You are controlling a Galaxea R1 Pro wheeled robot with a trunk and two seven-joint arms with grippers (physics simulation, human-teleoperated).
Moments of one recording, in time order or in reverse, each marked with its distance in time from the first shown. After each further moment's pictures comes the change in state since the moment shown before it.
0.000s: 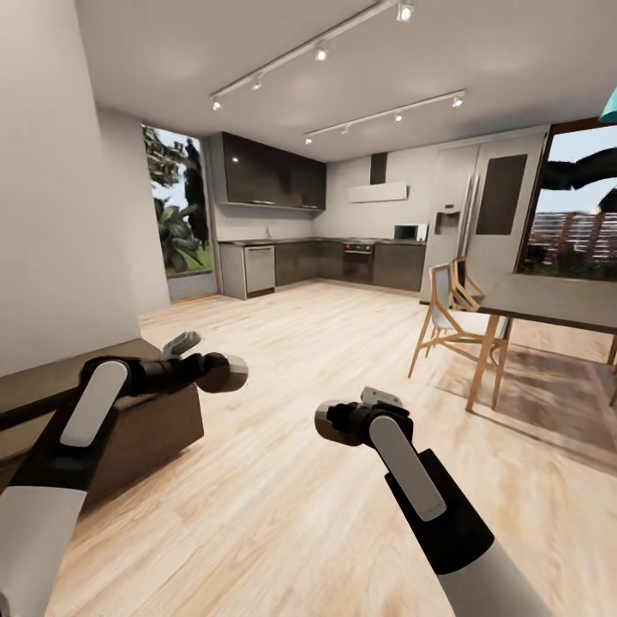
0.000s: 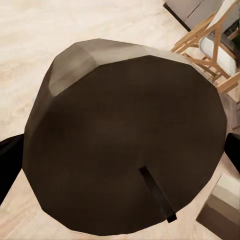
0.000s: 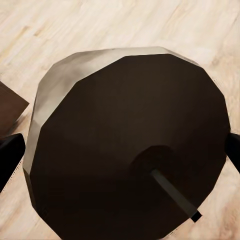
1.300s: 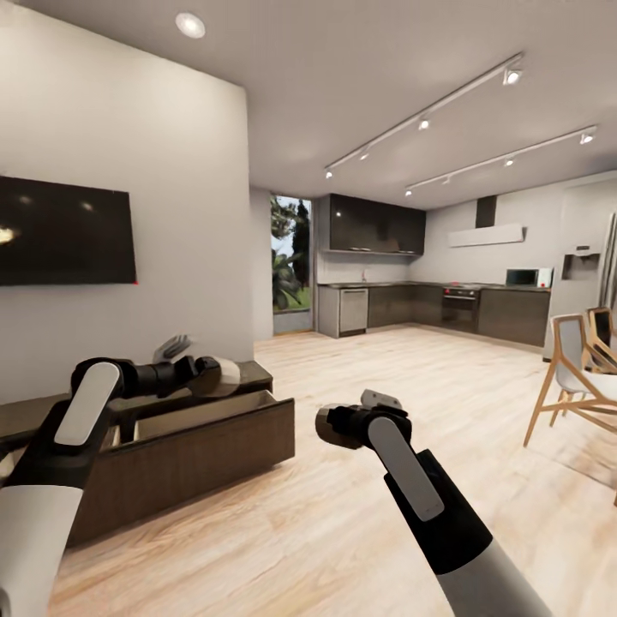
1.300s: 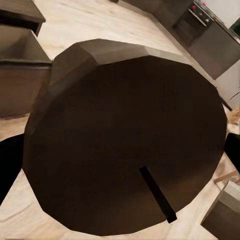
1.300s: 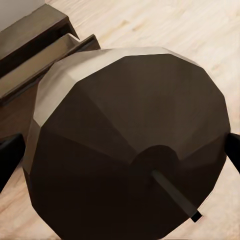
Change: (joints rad) left arm -0.001 0.000 0.056 0.038 -0.002 0.024 0.017; right arm 0.000 0.000 0.002 0.021 0.001 0.001 0.000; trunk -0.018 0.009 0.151
